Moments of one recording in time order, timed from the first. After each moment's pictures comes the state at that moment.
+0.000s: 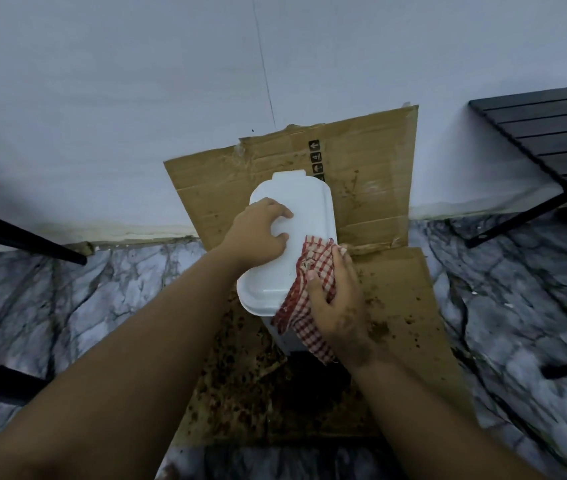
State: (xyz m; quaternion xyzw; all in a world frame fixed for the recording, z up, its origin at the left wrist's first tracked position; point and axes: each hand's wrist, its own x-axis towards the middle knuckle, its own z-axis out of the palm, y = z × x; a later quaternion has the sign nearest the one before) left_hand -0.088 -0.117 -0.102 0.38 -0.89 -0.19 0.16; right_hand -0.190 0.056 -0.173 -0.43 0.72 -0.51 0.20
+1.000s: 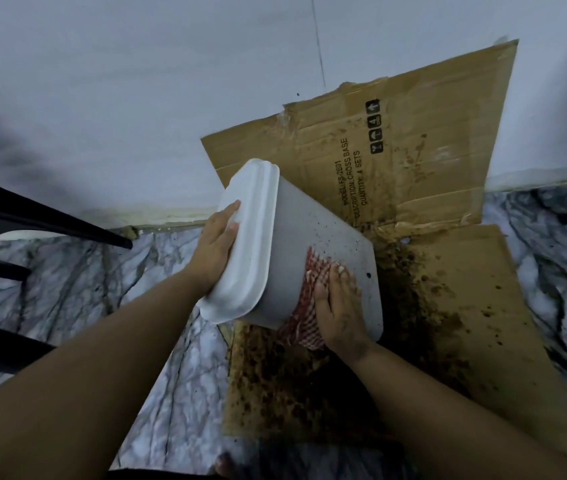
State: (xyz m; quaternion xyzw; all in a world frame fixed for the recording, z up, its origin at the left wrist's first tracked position) left_hand 0.067 -0.188 -0.174 0.49 -0.76 -0.36 0.24; right_hand -0.113 -0.023 -0.296 -0.45 0.74 -0.39 0.32
